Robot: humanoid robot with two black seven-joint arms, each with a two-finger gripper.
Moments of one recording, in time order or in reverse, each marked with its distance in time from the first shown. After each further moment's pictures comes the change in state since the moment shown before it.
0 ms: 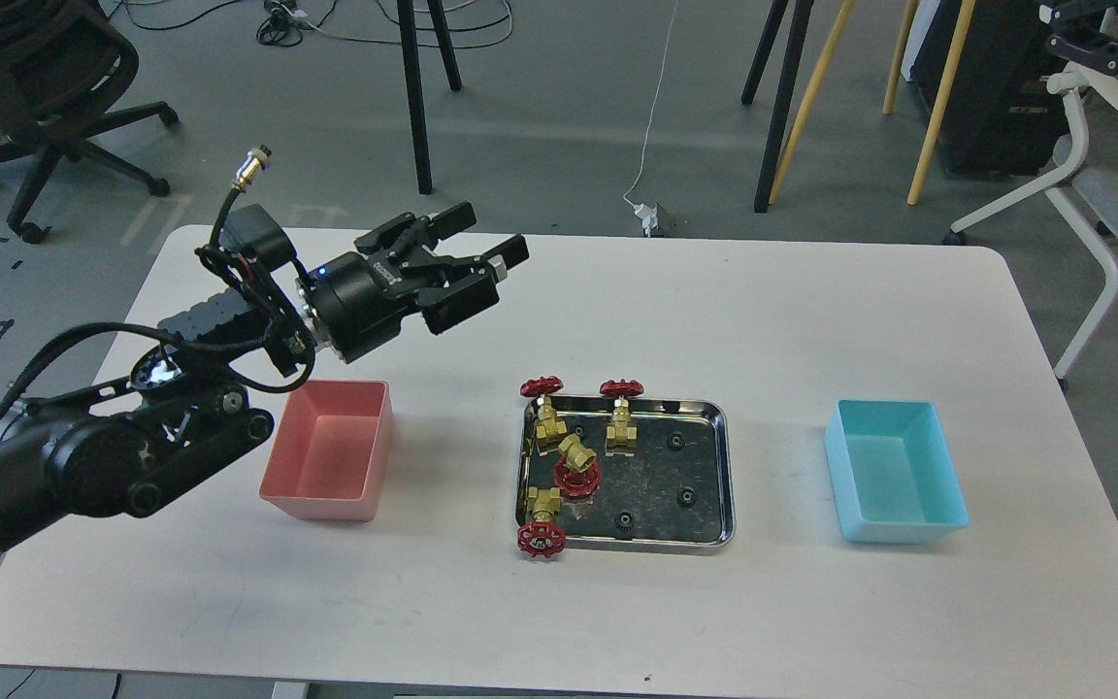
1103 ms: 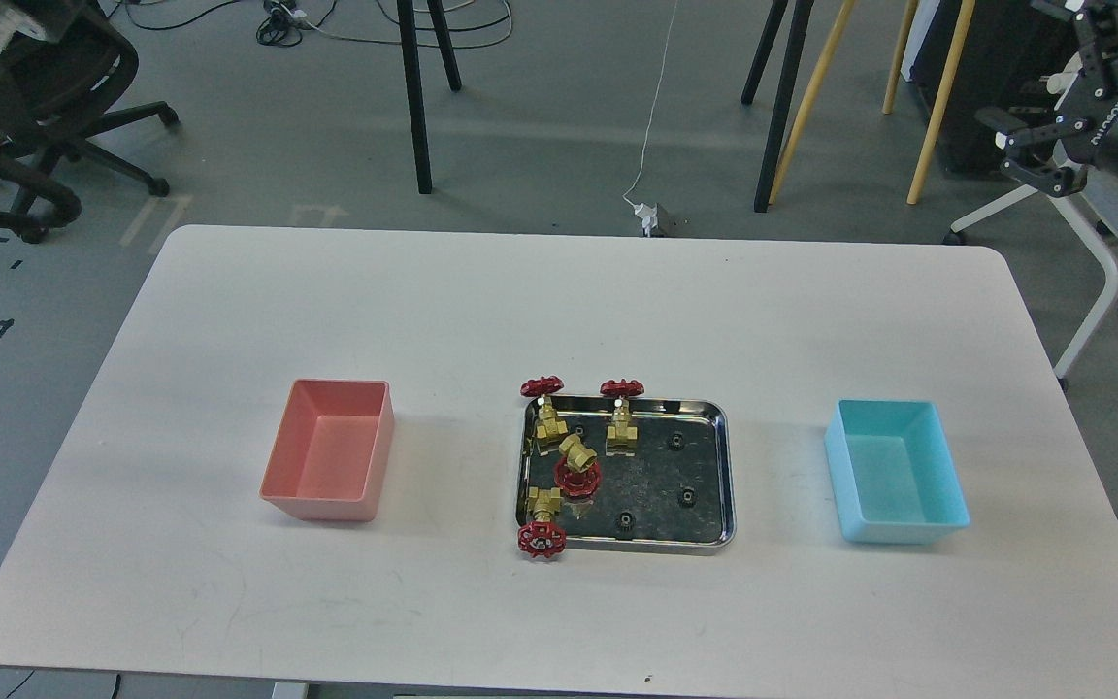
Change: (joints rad) left arm -0.384 0.182 -0.186 0.409 -1.424 -0.891 0.001; right arm -0.184 0.023 0.010 0.006 0.125 0.000 0.038
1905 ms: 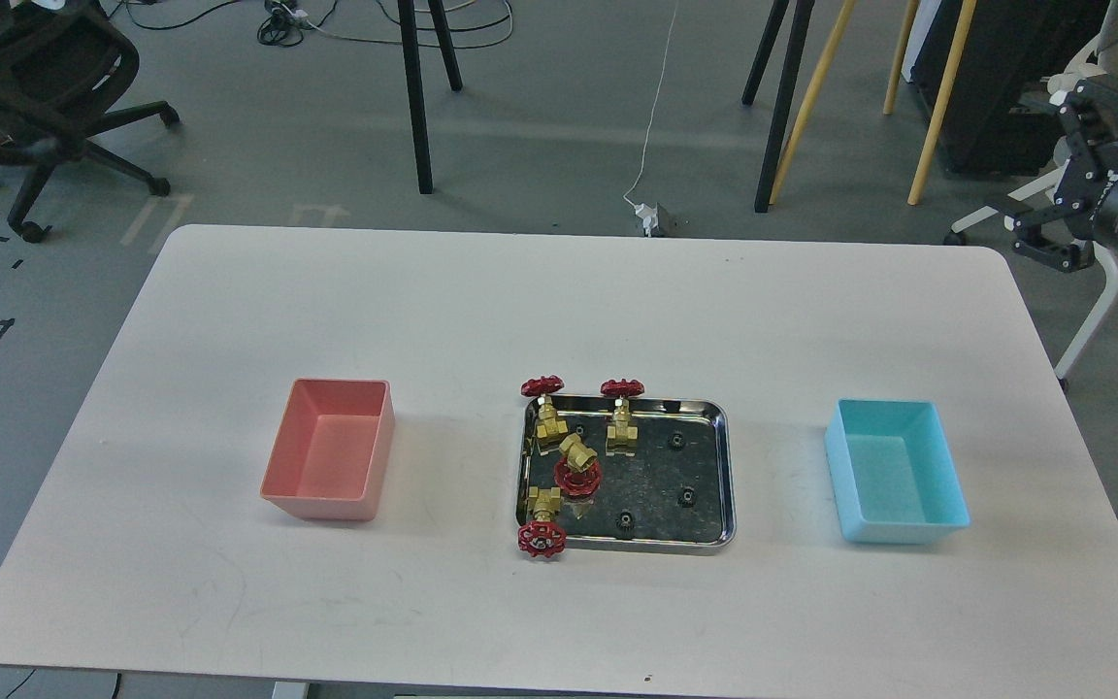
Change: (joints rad) left arm -0.105 0.047 0.032 -0.138 0.005 0.169 0.384; right arm -0.056 -0.023 -0.185 -0.041 0.008 0.001 0.010
